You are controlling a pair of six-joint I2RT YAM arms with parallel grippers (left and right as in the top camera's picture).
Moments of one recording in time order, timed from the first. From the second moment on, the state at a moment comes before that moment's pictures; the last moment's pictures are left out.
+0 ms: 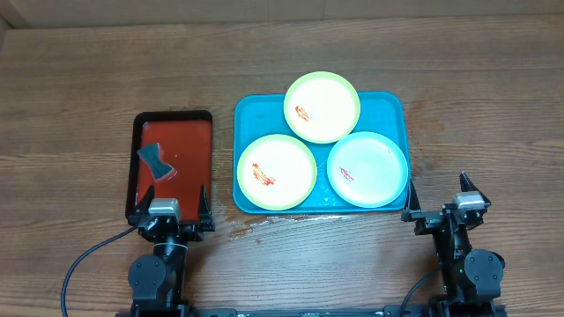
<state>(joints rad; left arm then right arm) 0.01 0.01 0.01 -0.08 0.01 -0.05 0.06 0.01 0.02 -0.04 -0.02 -0.02</state>
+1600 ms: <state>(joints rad) 0.07 1.33 1.23 -0.80 0.11 -0.12 0.06 0.01 0.02 -0.03 -0.02 -0.02</state>
